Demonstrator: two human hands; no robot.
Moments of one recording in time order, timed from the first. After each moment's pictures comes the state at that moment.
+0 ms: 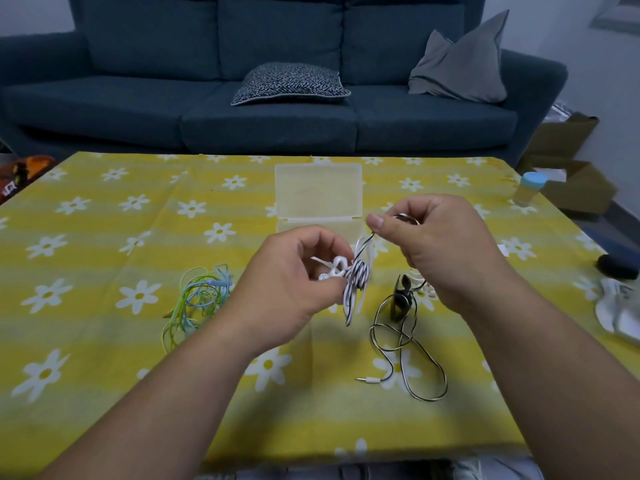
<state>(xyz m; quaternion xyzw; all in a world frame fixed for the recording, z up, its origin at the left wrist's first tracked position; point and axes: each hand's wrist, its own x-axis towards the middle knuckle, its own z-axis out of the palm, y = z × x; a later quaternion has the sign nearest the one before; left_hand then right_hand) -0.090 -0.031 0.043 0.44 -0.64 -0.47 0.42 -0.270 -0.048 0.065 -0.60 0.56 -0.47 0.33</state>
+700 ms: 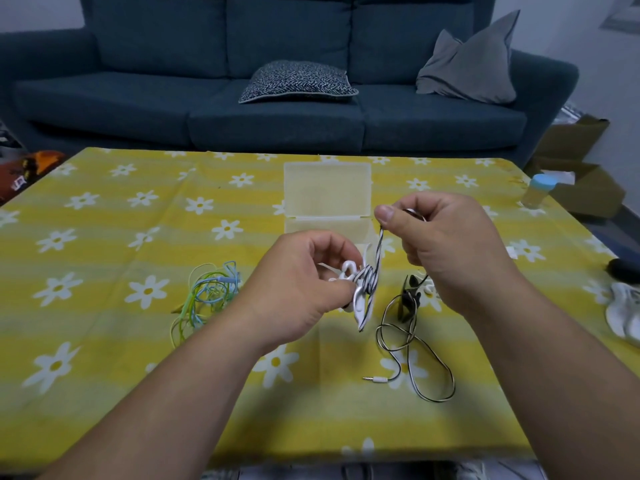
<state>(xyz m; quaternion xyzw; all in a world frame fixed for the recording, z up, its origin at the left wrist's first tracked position) -0.086 -0.029 0.045 0.46 -0.62 -0.50 0.39 -0.261 -0.045 0.066 -0.59 0.52 -0.50 0.36</state>
